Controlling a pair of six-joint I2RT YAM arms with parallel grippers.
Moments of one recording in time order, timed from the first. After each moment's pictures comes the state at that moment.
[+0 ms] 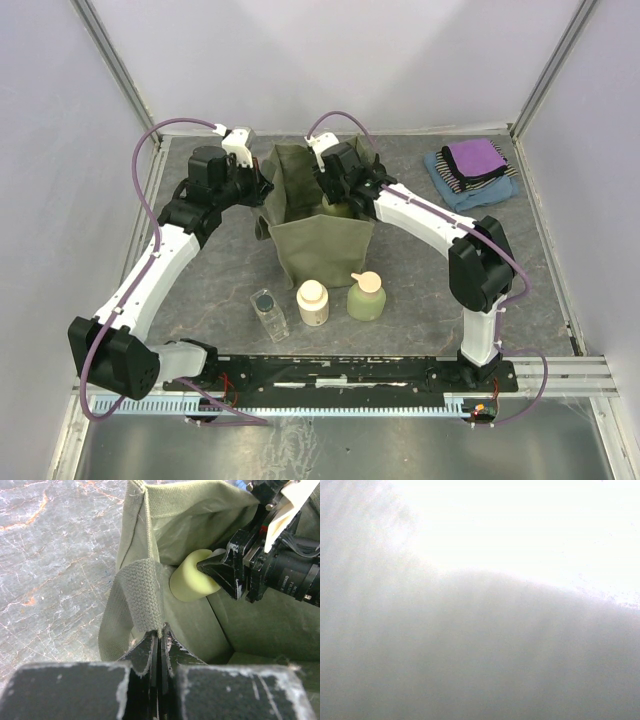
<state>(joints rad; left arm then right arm) -0.30 1.26 1.17 -0.35 0.21 -0.18 0.70 1.92 1.62 -0.33 0.27 -0.01</state>
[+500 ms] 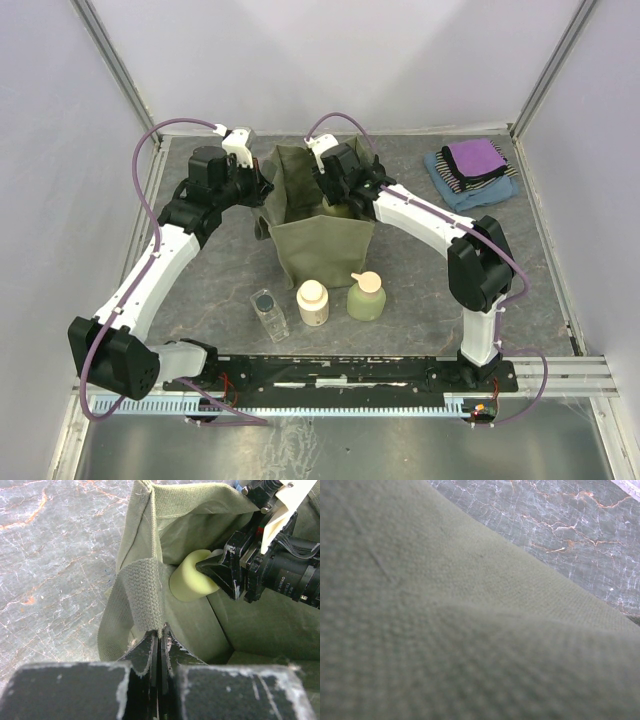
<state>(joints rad) -0.30 1.26 1.17 -0.35 0.21 -0.18 0.70 1.93 1.60 -0.32 0.28 -0.02</state>
